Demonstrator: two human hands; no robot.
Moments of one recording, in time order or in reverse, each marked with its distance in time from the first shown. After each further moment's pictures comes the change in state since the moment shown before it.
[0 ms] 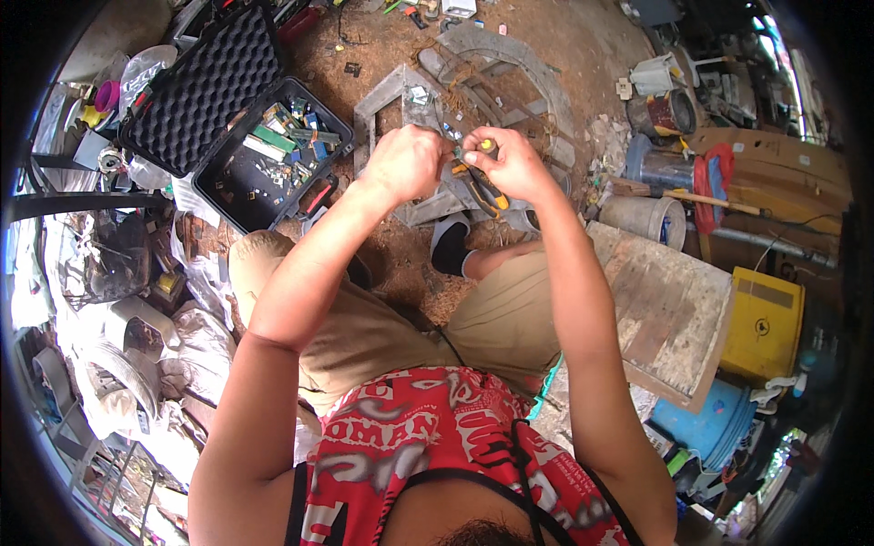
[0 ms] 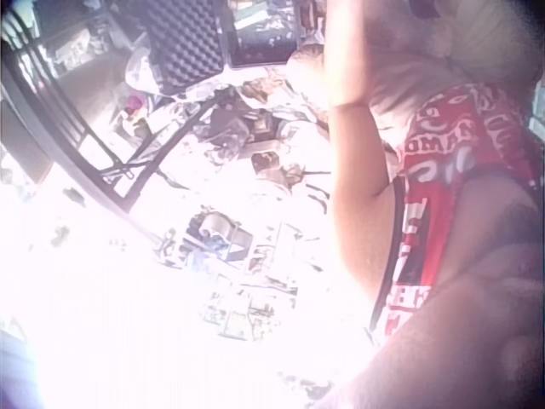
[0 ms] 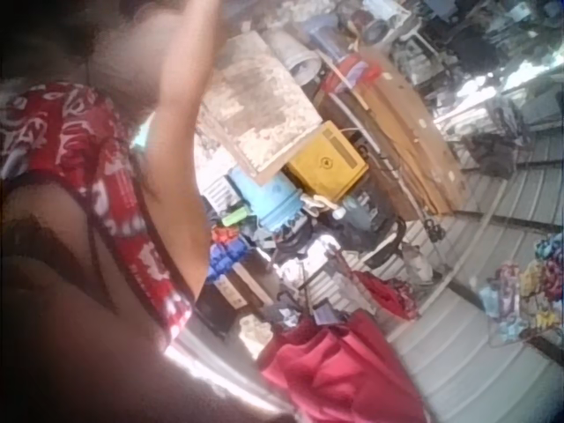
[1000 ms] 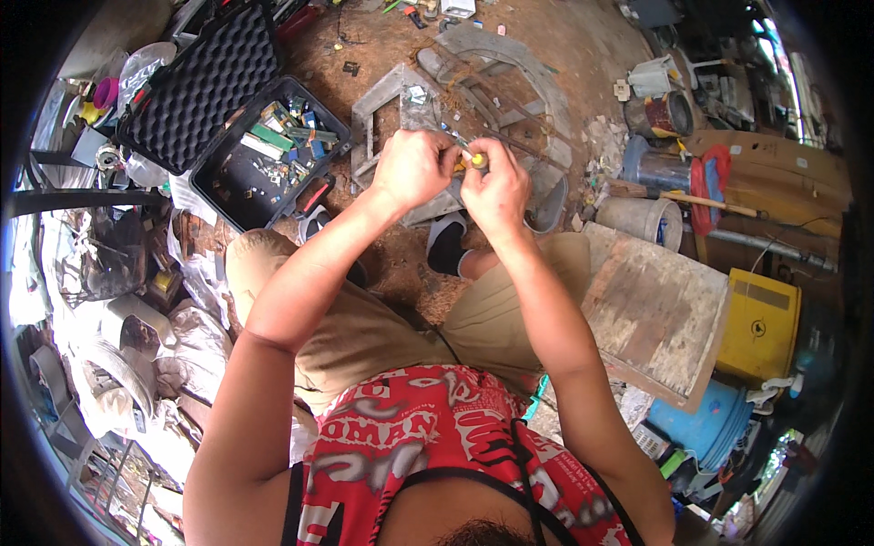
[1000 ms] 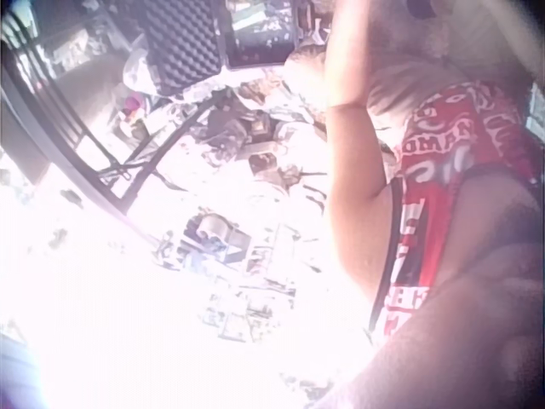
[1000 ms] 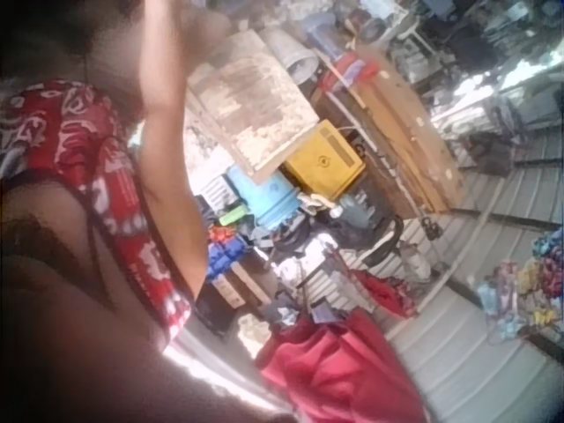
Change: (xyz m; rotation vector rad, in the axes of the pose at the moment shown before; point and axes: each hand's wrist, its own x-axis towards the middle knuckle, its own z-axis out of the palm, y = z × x) left_hand -0.003 0.013 0.015 -0.226 0.221 -0.192; right_hand -0.031 -0.022 0.053 -0.217 0.678 -0.118
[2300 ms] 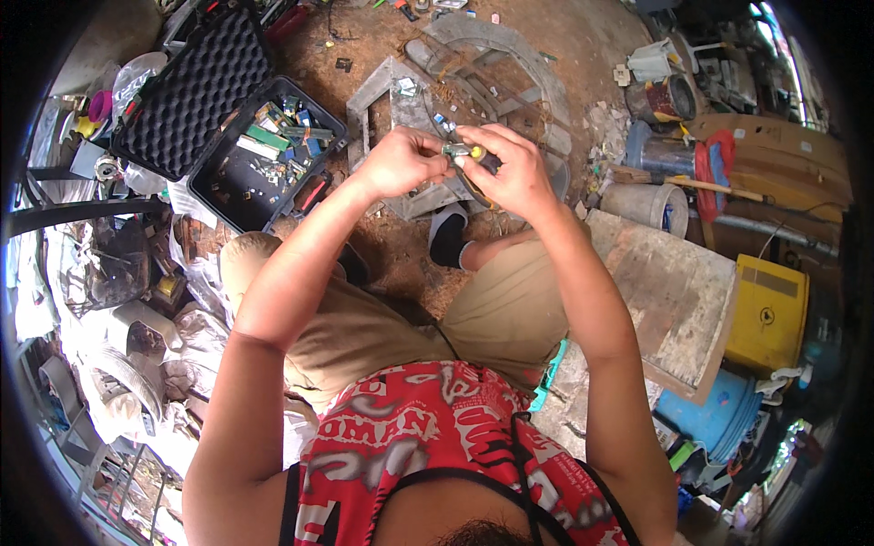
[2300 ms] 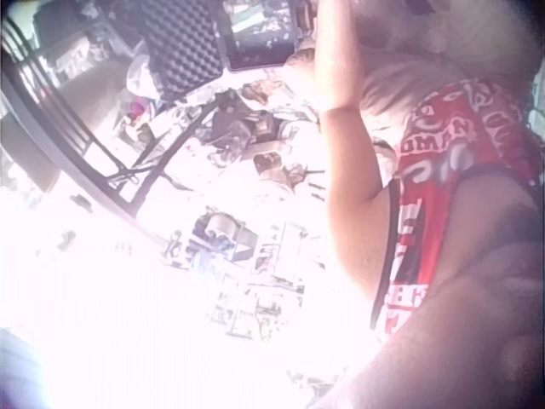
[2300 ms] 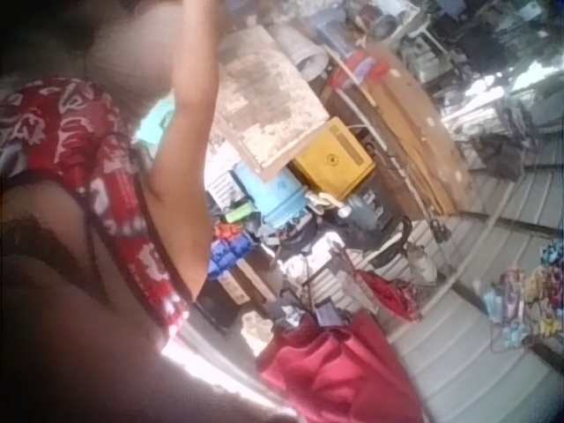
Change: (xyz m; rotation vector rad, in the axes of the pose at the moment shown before) left_hand 0.003 -0.022 0.001 -0.744 -0.519 -0.333; right_hand 0.027 0.022 -0.040 0.256 -0.329 -0.325
